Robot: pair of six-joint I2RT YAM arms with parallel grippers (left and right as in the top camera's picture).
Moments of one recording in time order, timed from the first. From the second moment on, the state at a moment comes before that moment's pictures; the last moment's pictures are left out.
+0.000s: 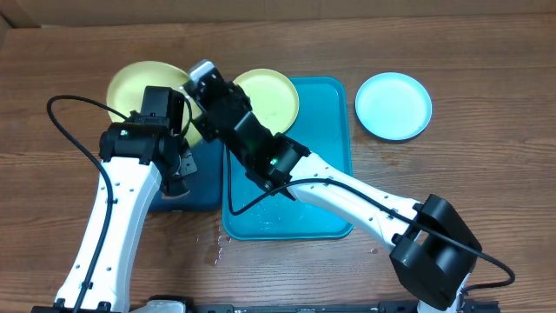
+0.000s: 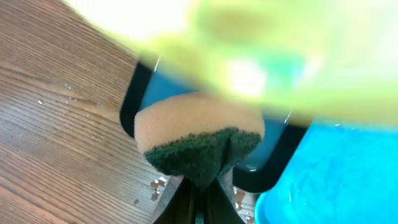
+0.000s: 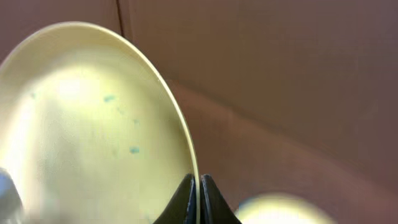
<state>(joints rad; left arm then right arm) -0.10 1.42 1.26 -1.21 -0.24 -0.48 0.92 1.94 1.54 0.07 0.30 0.08</state>
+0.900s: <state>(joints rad) -0.10 1.43 1.26 -1.05 -0.21 -0.37 0.40 1.82 1.54 -0.55 -0.08 0.63</state>
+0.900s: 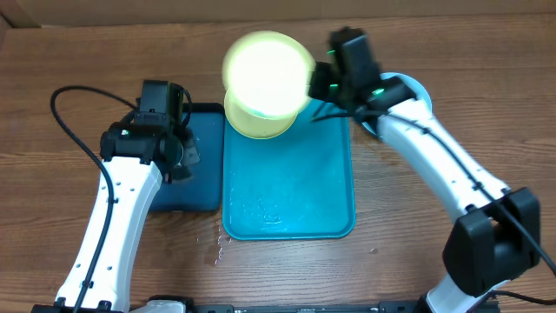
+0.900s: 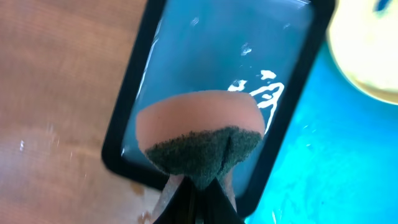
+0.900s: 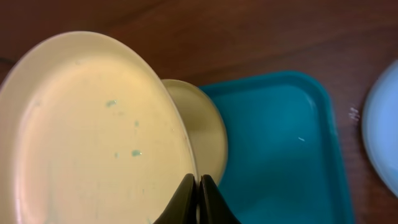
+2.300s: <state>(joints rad) -0.10 1.64 1.17 -0.79 -0.11 -0.13 -0.12 1.82 1.12 -0.39 -0.02 0.56</state>
